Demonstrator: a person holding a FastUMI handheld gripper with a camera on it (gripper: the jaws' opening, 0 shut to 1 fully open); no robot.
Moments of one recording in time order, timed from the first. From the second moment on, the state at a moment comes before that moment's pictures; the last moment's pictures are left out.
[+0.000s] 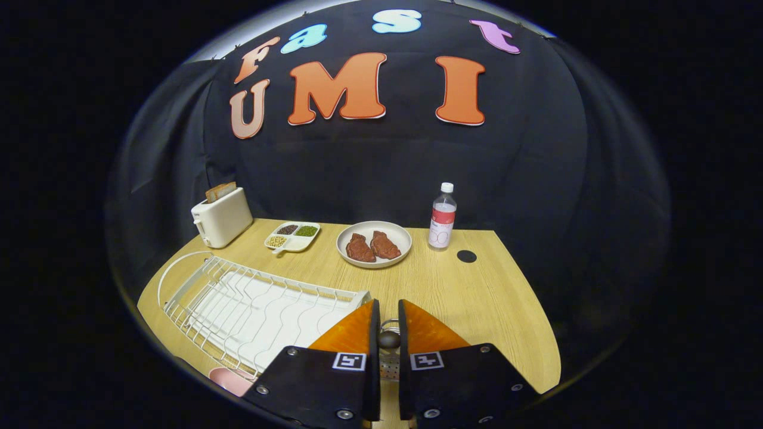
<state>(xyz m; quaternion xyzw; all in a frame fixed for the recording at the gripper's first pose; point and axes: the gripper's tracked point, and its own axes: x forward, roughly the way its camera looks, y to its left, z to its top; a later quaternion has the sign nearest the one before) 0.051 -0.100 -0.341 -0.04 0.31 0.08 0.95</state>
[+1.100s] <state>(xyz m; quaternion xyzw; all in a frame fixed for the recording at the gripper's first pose) -0.050 0.007 -0.221 -0.04 0.25 0.24 0.94</state>
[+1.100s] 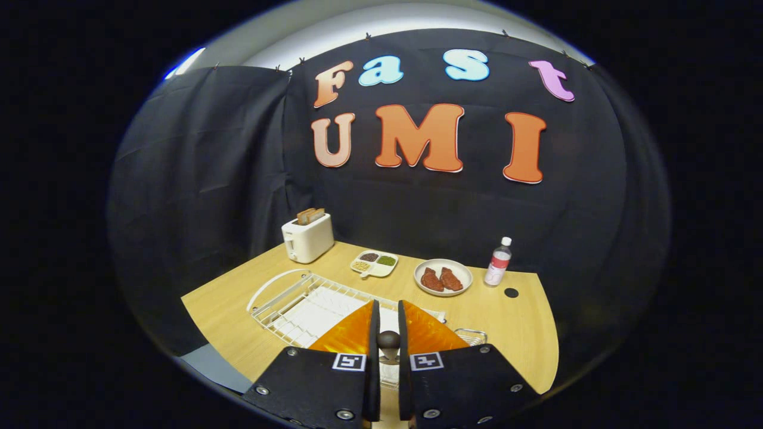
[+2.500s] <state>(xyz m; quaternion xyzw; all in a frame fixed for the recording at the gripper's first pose) -0.170 0.058 -0.349 -0.07 0.36 0.34 0.87</state>
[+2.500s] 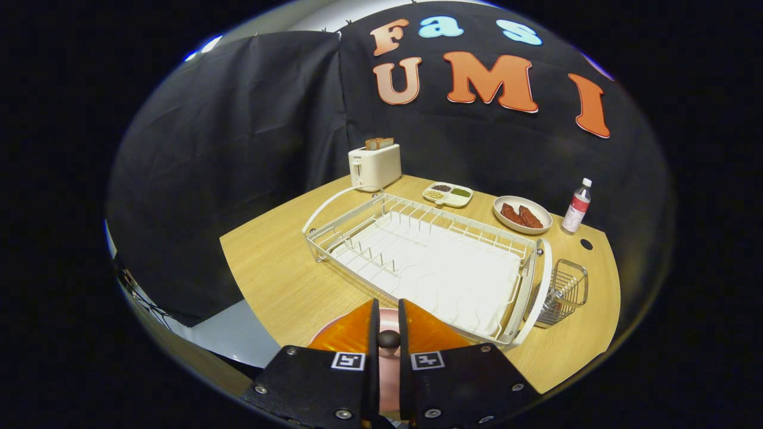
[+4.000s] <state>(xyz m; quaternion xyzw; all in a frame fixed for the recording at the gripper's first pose) -0.065 -0.043 -0.201 -0.05 0.22 0.16 0.96</state>
